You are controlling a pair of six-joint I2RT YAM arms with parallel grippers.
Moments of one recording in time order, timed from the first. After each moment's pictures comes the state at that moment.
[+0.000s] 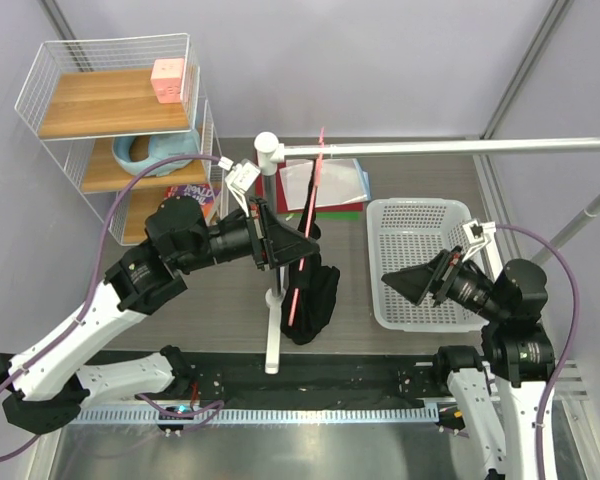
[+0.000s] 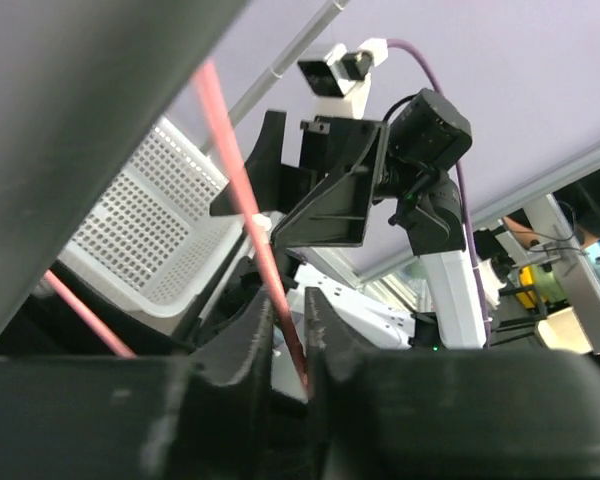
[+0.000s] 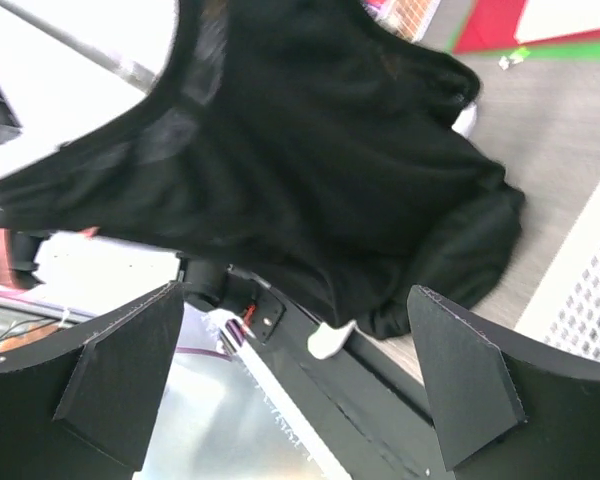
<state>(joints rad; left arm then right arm) -0.92 0.99 1.29 -0.32 0.34 -0.70 0.00 0.37 0.78 -0.60 -0.84 0.66</state>
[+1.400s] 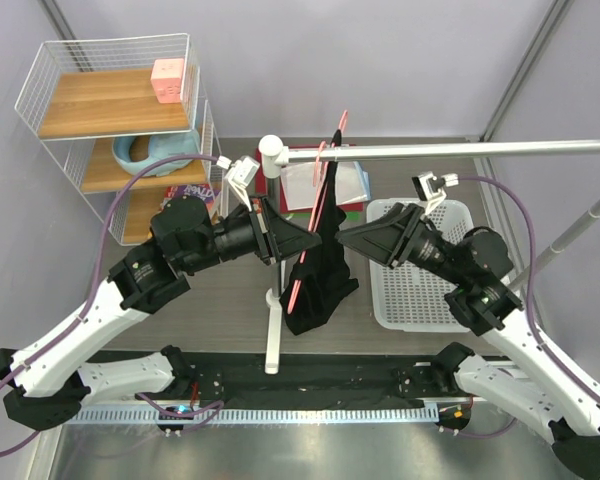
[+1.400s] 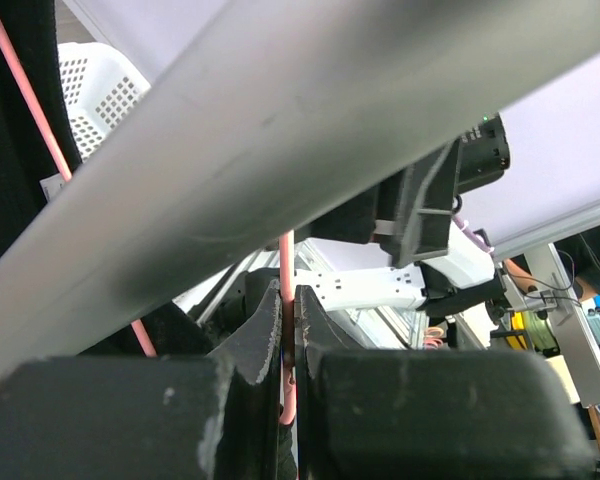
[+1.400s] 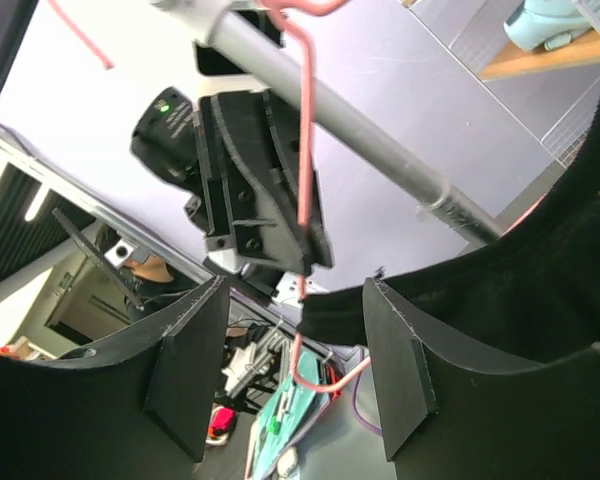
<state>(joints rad) -0.95 1.01 1.31 -0.33 0.22 -0.79 0.63 0.73 0.82 0.28 -0.50 1.14</state>
